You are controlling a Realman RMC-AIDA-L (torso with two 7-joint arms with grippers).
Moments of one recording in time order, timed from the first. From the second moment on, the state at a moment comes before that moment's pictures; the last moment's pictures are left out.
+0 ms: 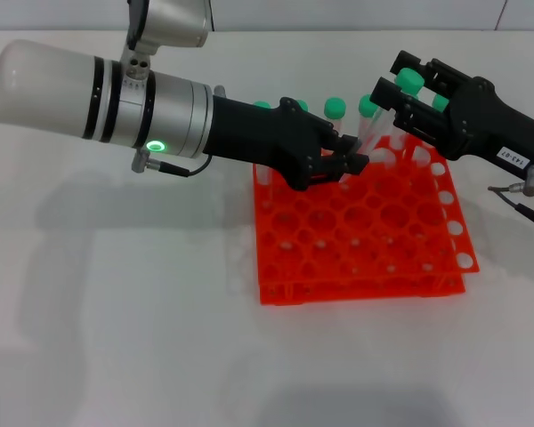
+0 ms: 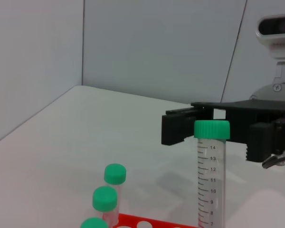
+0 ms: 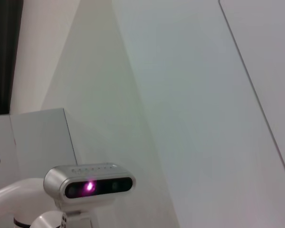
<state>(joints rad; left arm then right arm) -0.85 -2.07 1.13 0.56 1.85 1.36 -1.49 0.63 2.02 -0.81 -0.12 -1.33 -1.63 0.95</state>
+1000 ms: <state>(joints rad) -0.80 -2.08 1.13 0.63 1.85 1.36 -1.54 0.63 2.02 -0.82 -0.12 -1.33 -1.62 0.98</state>
